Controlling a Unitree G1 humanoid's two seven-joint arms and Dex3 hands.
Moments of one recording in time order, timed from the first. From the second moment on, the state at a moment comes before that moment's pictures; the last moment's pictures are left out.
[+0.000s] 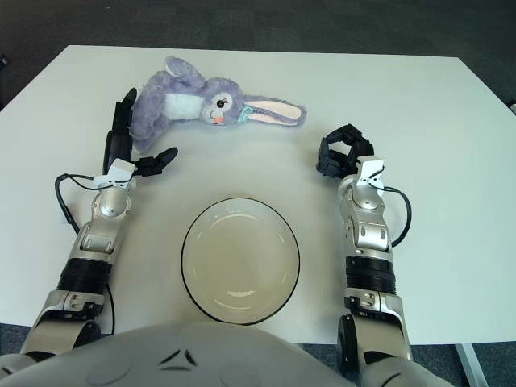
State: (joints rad) left arm -0.21 0.12 0.00 0.19 0.37 -0.28 0.30; right arm -0.22 -0.20 -0.20 0.12 0.09 0.18 -0.08
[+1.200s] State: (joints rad) left arm -0.51 0.13 -0.04 0.70 0.50 -0.28 0.77; right arm -0.22 -0.20 -0.19 0.11 0.09 0.19 -0.08
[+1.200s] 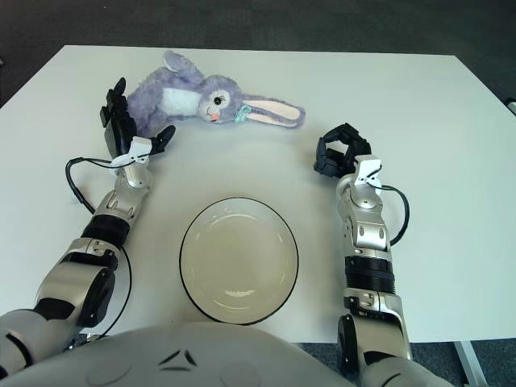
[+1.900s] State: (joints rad) left arm -0.54 0.13 -0.04 0.75 0.44 -0.33 0.78; right arm -0.22 -0.20 -0.19 0.11 0.09 0.19 -0.07
